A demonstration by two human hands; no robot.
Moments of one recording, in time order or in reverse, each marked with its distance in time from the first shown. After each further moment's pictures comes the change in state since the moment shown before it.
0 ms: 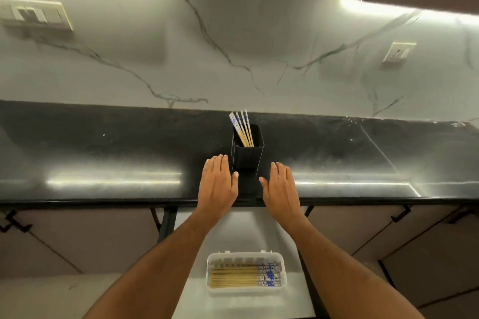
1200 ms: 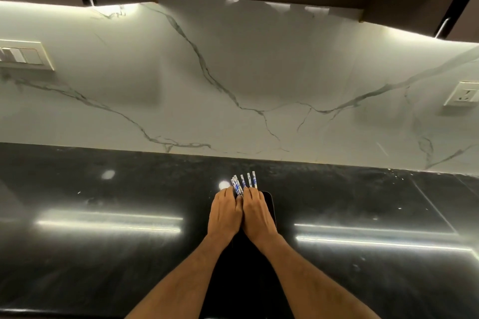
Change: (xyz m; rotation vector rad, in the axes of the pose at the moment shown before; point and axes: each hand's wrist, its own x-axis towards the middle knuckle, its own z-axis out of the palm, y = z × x) left_hand 0.238 -0.024 0.116 -0.395 -0.049 -0.277; right_hand 0.258 -0.012 0.121 0.134 -0.198 -0.294
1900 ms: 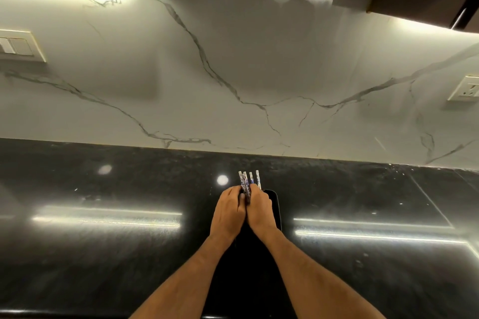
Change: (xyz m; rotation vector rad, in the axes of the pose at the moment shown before) left_hand 0.000 -0.011 0.008 -0.148 -0.034 0.074; right_hand 0.012 -0.009 -0.001 0.472 0.067 0.390
